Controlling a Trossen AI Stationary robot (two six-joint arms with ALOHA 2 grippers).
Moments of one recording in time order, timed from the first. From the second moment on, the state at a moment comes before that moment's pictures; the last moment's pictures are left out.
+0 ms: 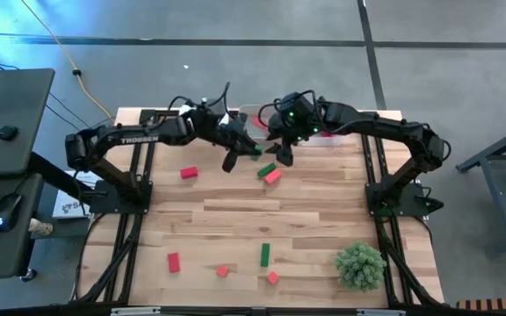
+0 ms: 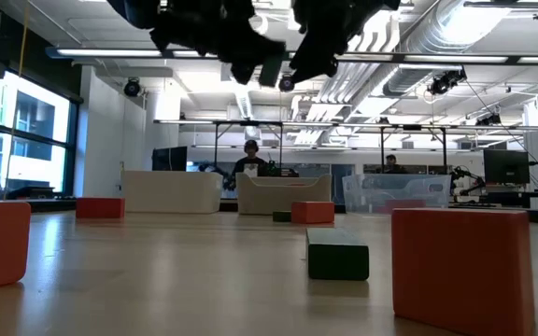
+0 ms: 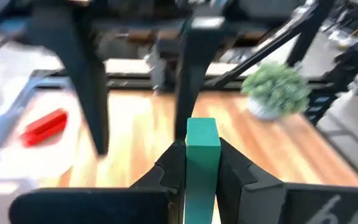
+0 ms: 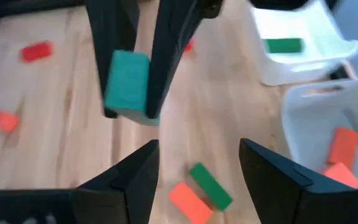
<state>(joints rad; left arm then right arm) 0.51 1.50 1.08 0.03 0.55 0.11 -0.33 1.60 1.49 -0.69 -0.24 -0.11</state>
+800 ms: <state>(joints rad) 0.86 1.51 1.08 -0.32 0.13 0.48 -0.35 1.60 1.49 -0.67 -0.04 0.10</state>
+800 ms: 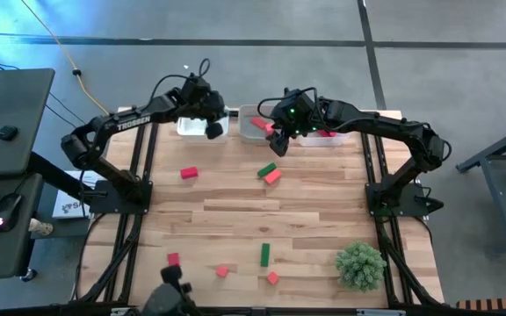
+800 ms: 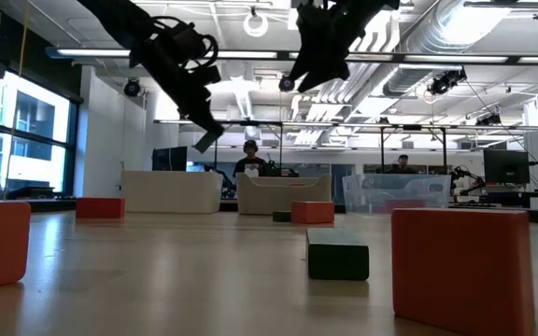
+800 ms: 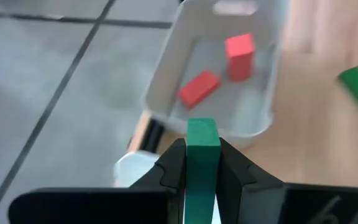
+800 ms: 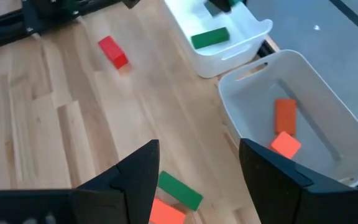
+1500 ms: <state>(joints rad) 0.98 1.62 1.08 -0.39 0.03 0.45 -0.35 1.60 1.49 -0.67 0.06 0.18</state>
